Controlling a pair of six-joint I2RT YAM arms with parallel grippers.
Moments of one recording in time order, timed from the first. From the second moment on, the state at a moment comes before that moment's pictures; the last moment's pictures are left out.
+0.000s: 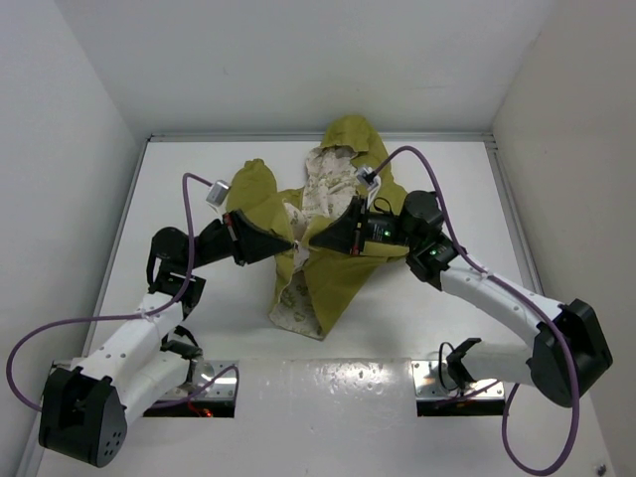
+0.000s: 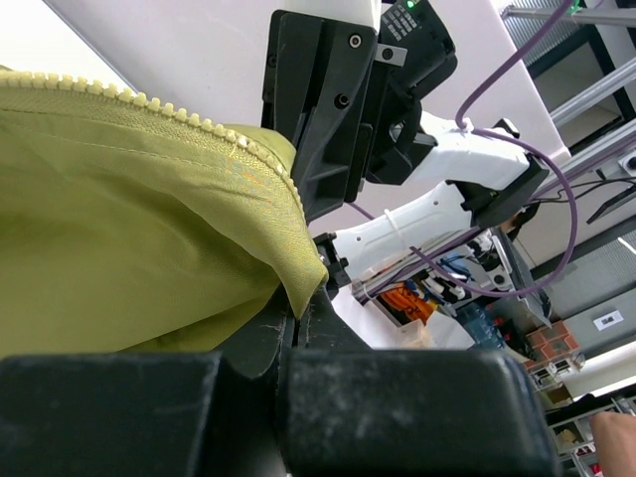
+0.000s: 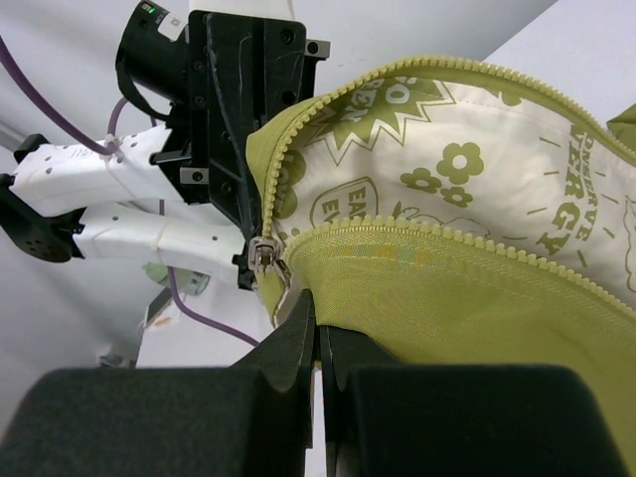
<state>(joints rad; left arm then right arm) -0.27 0.89 0.48 0.77 0.96 -1.14 0.61 1.23 0.75 0.51 -0.76 0.70</state>
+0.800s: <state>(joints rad) -0.27 0.88 0.48 0.69 0.93 -1.04 0.61 1.24 0.77 0.51 -0.76 0.75</state>
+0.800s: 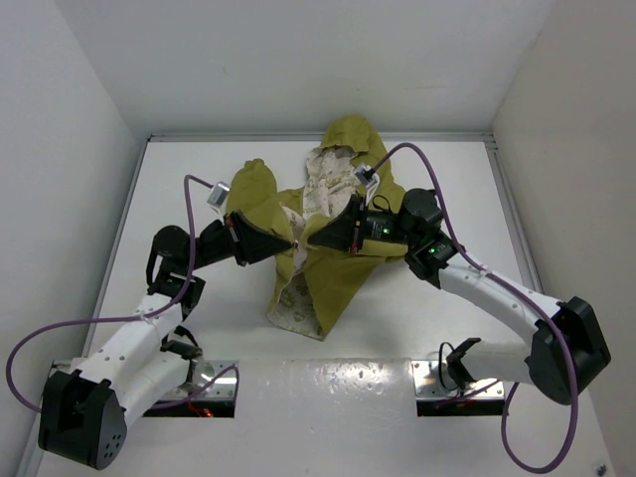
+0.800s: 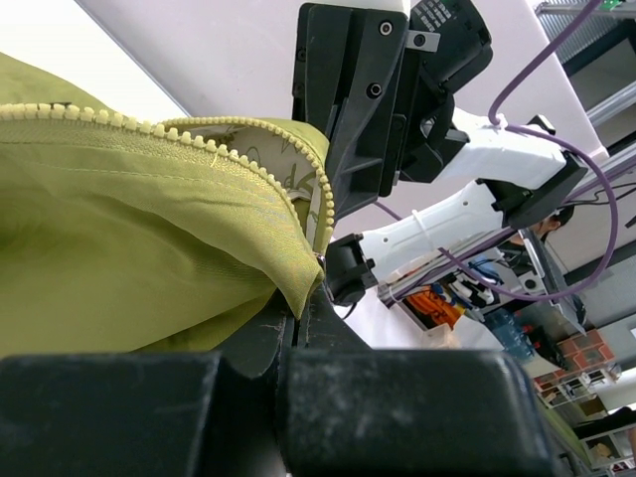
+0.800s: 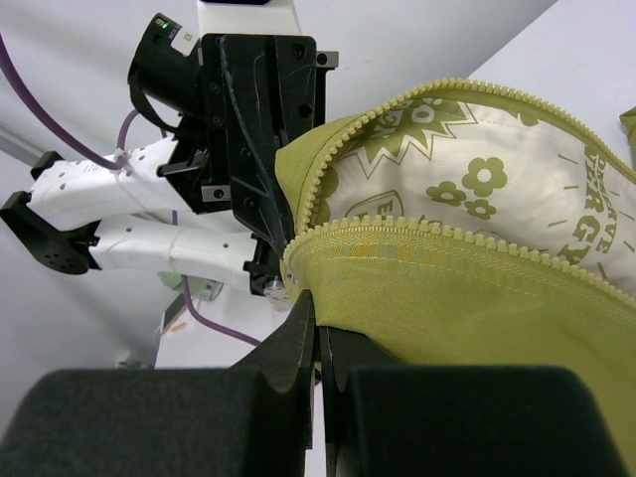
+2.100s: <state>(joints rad) -0.27 0.87 0.50 0.61 0.90 -0.91 0.62 1.26 0.77 0.49 -0.76 0.75</state>
